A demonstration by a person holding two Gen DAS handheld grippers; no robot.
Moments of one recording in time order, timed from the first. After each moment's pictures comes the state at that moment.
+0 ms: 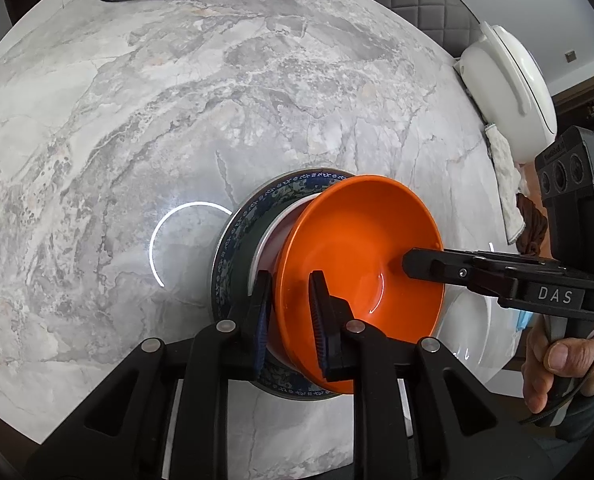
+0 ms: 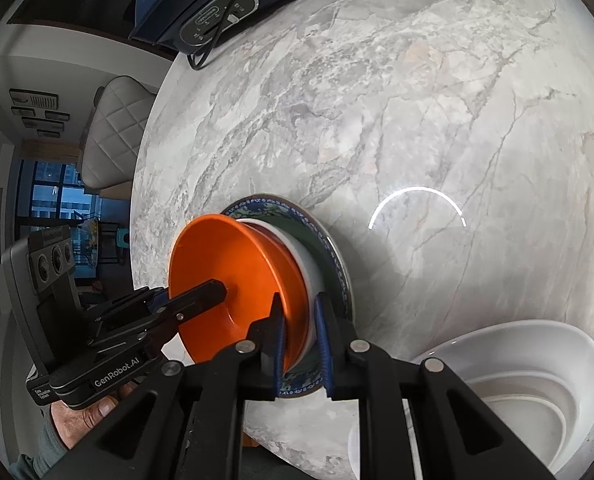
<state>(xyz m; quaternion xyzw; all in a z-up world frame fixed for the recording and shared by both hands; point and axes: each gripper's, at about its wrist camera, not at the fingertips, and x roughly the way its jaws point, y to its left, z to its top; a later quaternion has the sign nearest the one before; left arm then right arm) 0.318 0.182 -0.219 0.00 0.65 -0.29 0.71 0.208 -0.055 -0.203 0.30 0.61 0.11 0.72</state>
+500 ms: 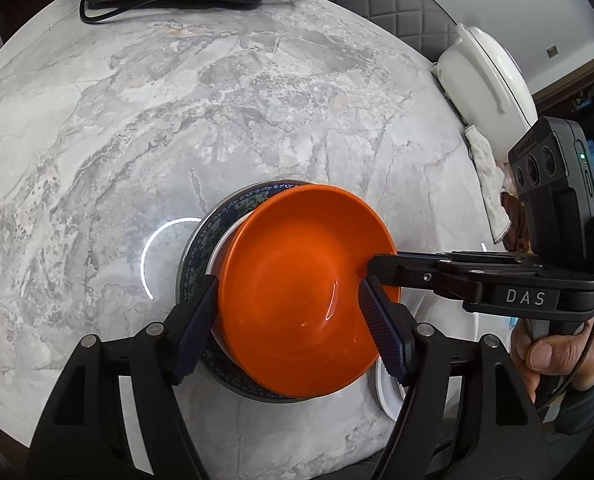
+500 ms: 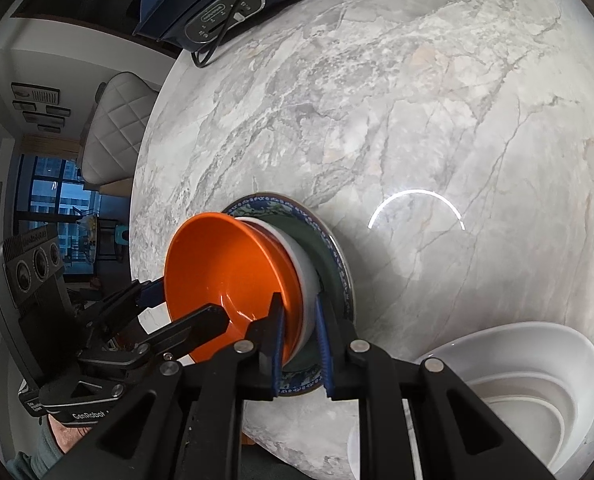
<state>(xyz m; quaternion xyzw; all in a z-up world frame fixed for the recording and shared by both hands) 0.307 0.174 -0.203 0.00 0.62 -0.31 0.72 0.209 -0.052 -0.200 0.29 0.61 0.11 0.73</state>
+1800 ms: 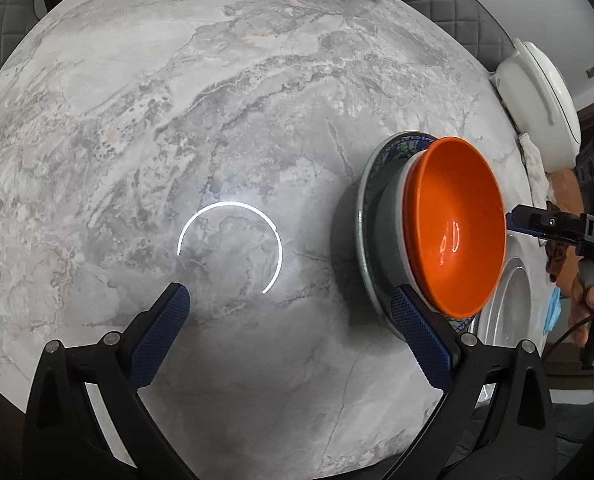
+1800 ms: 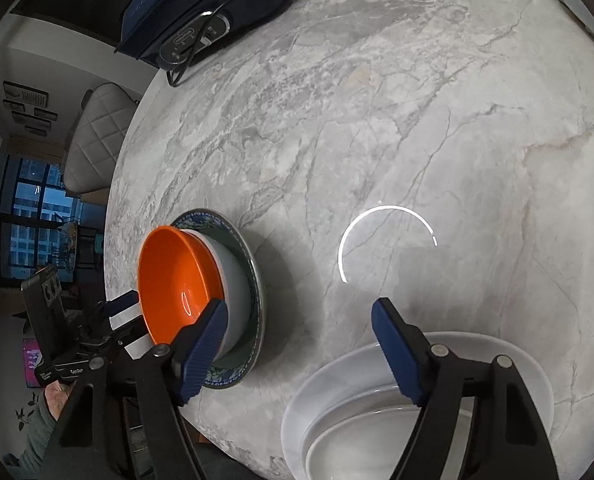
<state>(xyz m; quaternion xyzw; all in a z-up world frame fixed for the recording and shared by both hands) 0.301 0.270 -0.249 -0.01 0.64 -0.23 0.73 0.191 -0.095 -0.206 0.26 0.60 0.08 0.75</state>
